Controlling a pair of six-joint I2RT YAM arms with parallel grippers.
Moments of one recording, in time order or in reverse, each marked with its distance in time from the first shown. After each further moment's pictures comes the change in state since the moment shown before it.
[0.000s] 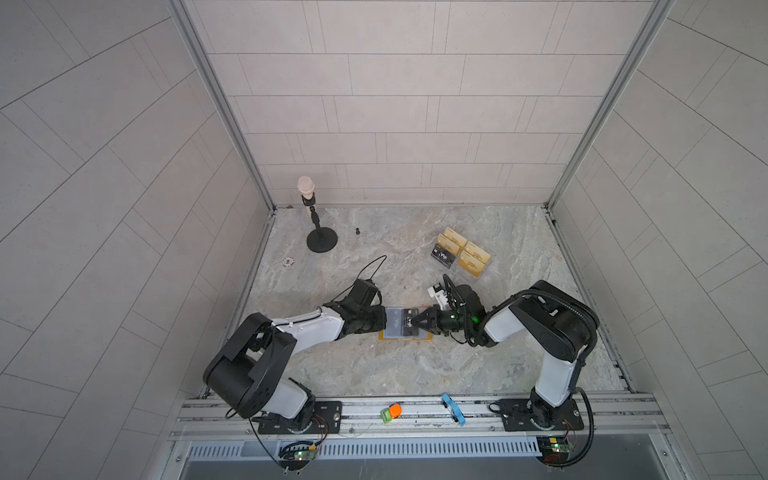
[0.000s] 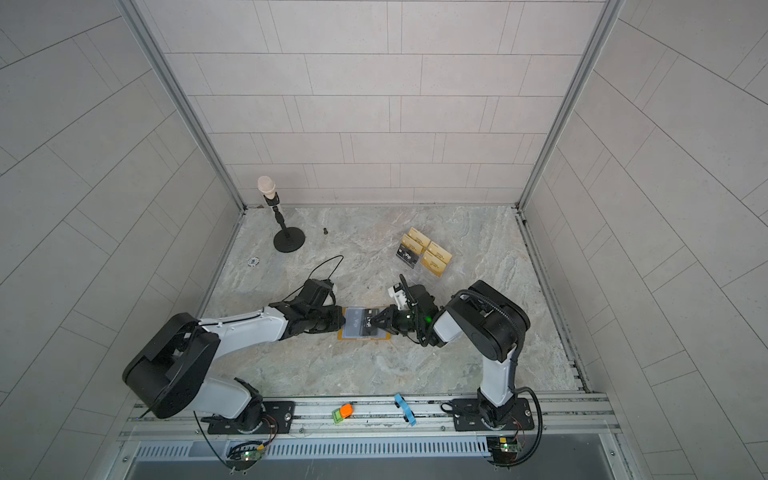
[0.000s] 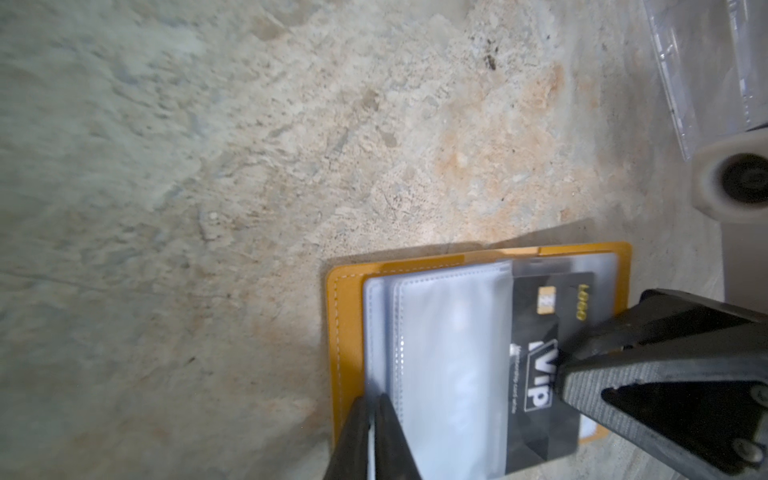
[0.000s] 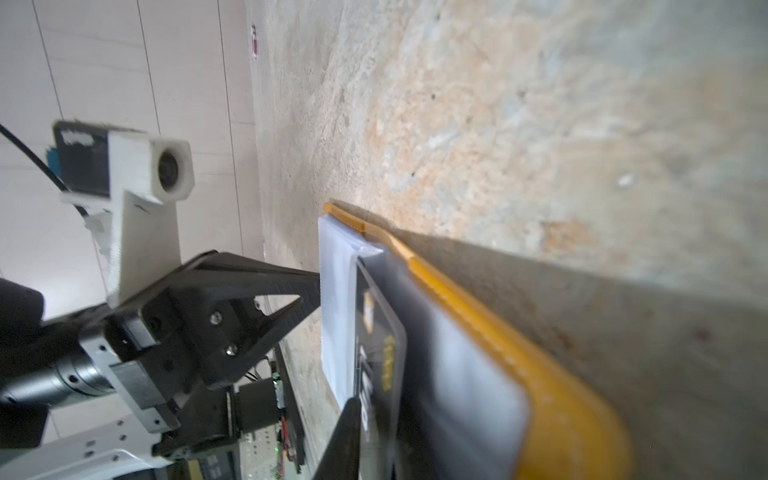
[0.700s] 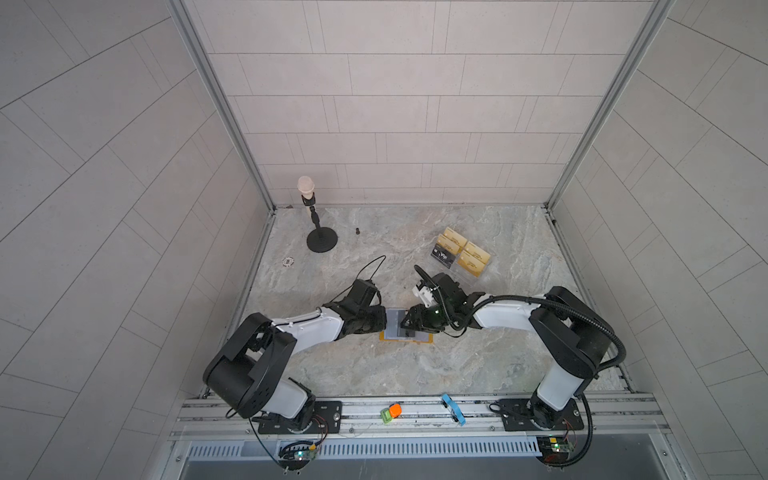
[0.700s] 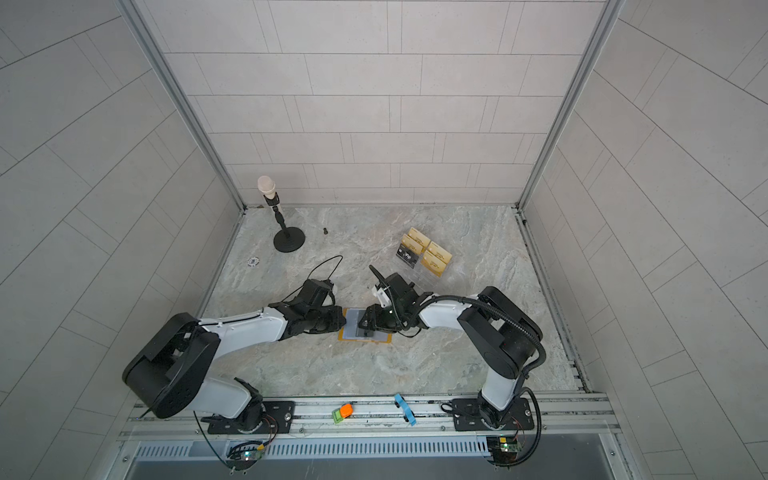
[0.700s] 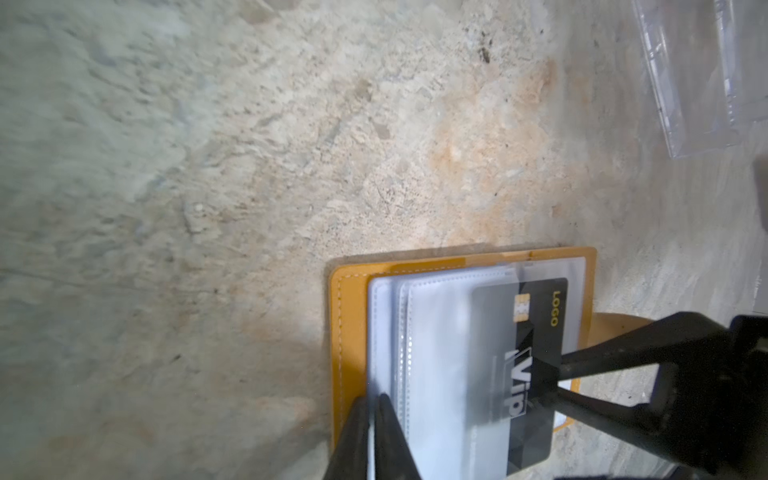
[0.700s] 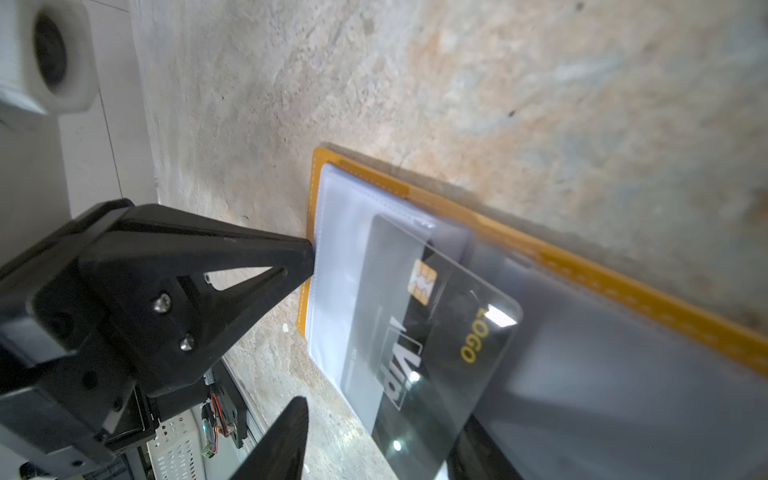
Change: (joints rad) left arm 0.011 0.000 -0.014 0.028 0.040 -0.013; right arm 0.131 -0.113 0.323 -0.778 0.151 -0.273
